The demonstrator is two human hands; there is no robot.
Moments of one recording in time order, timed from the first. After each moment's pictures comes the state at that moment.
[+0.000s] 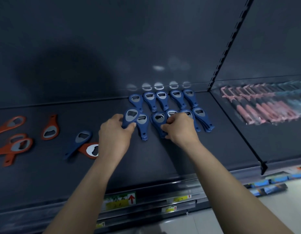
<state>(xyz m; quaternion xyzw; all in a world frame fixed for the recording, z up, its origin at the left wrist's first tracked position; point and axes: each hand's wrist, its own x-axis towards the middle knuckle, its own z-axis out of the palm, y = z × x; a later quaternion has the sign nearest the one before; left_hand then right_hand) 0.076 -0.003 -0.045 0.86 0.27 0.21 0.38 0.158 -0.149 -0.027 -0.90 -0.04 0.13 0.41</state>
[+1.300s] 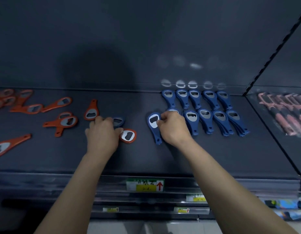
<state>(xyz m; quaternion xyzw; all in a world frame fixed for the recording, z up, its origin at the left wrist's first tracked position) 0.003 0.073 -0.054 0.91 0.39 0.09 0.15 0.113 -0.073 -0.035 -0.89 -0.20 0.14 0.38</state>
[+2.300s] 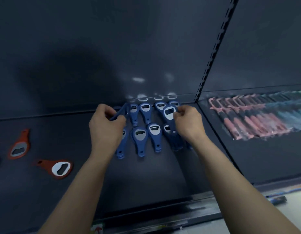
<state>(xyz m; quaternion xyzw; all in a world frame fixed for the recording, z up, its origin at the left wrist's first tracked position) 0.138 -0.037 -0.015 0.78 0.30 0.30 0.47 0.243 -0.203 -0.020 -0.91 -0.08 0.01 0.42</state>
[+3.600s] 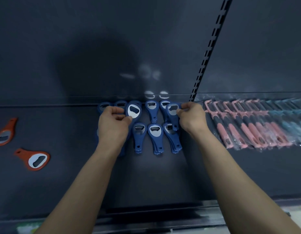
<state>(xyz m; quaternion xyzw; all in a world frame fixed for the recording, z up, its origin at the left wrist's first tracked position) 0.180 -0.087 -0.040 0.70 0.35 0.27 0.56 0.307 -0.240 -0.037 -0.88 -0.05 0.06 0.48</state>
